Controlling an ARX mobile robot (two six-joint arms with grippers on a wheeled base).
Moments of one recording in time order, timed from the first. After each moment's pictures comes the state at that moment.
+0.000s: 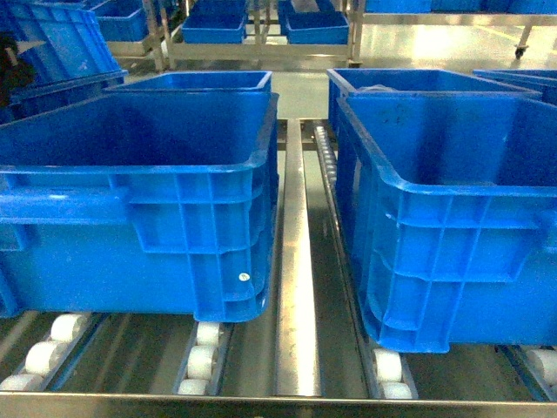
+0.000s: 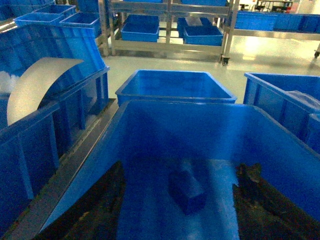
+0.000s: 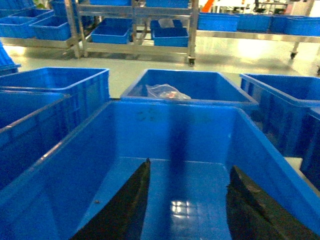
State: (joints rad) left arm 0.00 1.53 0.61 0.93 0.00 -0.02; right arm 0.01 1.45 0.50 0.96 0.00 -0.01
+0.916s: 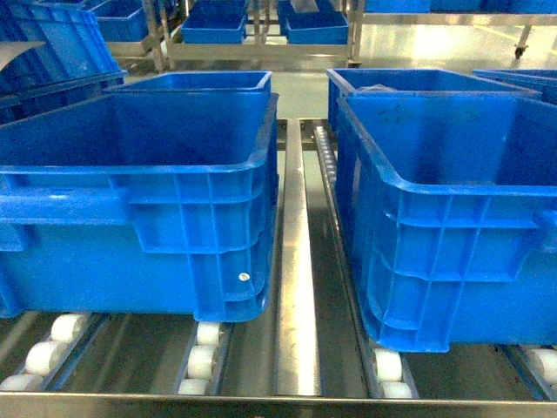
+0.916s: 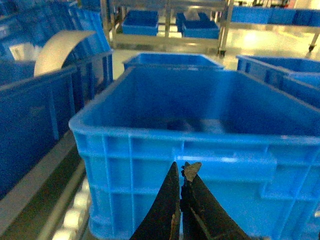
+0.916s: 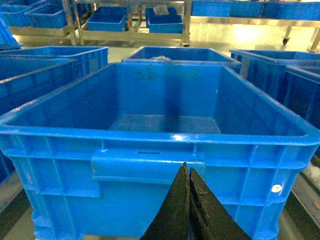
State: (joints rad) left arm 0.00 1.01 0.07 0.93 0.00 -0.02; right arm 0.00 0.93 0.03 0.85 0.00 -0.01
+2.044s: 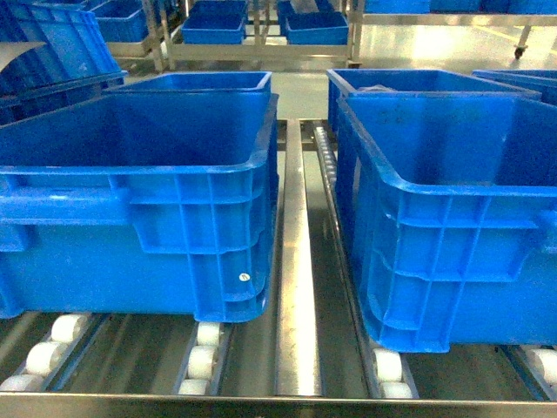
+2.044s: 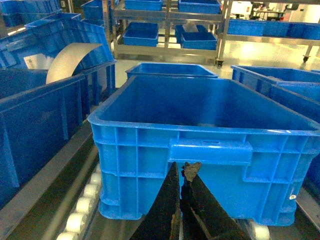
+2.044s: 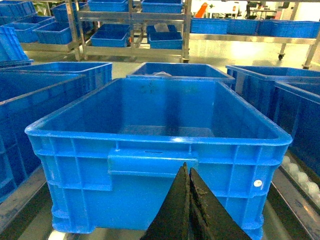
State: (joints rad) left arm 0.00 0.32 0.01 0.32 0.00 -0.02; right arm 0.00 0.28 0.01 0.28 0.00 -0.01
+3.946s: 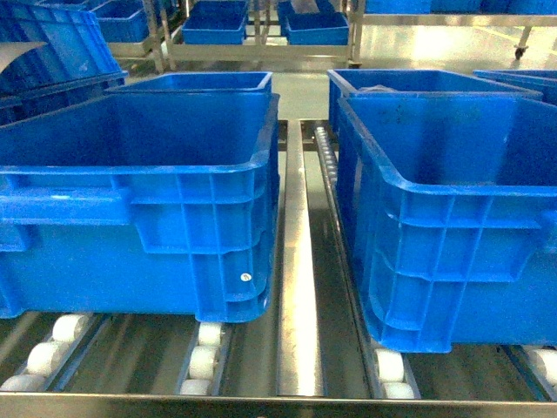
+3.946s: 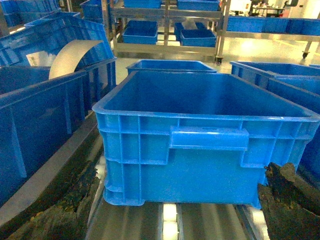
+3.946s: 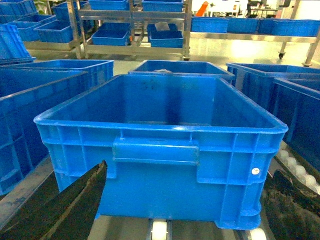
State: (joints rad) left arm 0.00 0.01 0.02 -0.01 0.00 -0.01; right arm 0.00 0.01 0.01 0.00 0.00 -0.01
